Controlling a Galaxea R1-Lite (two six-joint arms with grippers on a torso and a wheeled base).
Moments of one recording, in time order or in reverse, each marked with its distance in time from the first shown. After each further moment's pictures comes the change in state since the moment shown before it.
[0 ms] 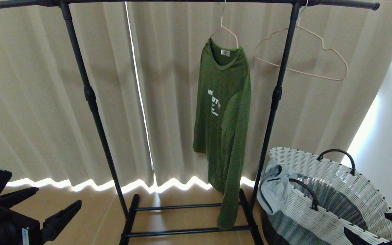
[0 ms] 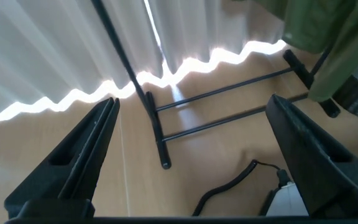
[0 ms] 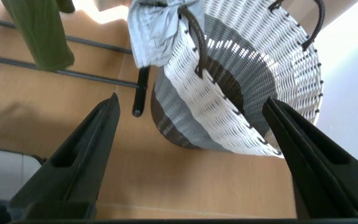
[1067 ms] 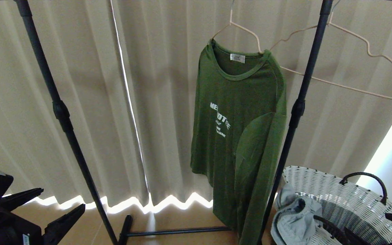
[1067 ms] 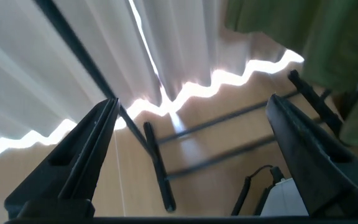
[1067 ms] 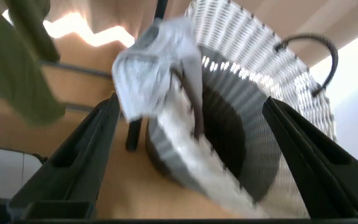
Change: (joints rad) left arm -0.048 -0.013 0.010 0.000 0.000 0.003; right arm 0.000 -0.011 0.004 0.001 0.007 -0.001
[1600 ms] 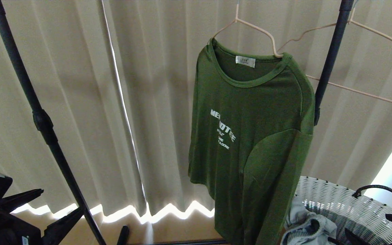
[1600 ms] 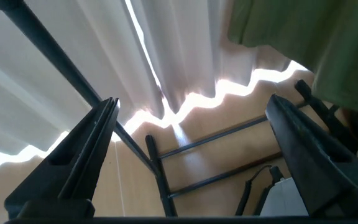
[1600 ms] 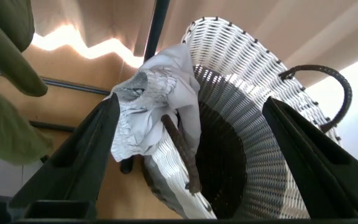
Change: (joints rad) left arm -0.003 -0.006 0.004 0.000 0.000 0.001; right arm 0.000 0.000 0.003 0.001 0.001 0.000
